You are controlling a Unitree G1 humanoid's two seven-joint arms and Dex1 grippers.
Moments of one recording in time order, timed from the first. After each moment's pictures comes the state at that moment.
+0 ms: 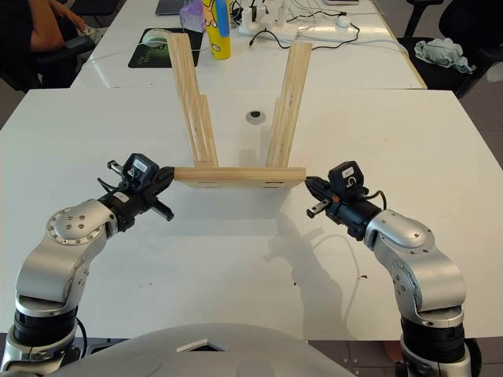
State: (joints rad) left arm -0.04 0.49 -0.06 -0.71 -0.12 0.92 -0.43; right arm 0.06 -0.53 -0.15 -0.66 0.45 0.89 0.47
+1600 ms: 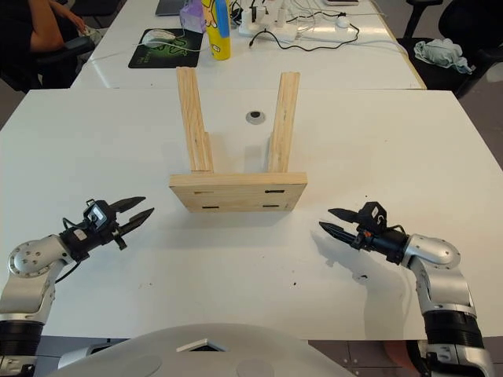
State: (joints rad) left arm 0.14 0.65 0.10 0.10 -0.22 -0.25 -0.92; right arm 0.03 -0.67 -0.11 0.26 0.36 -0.03 1.17
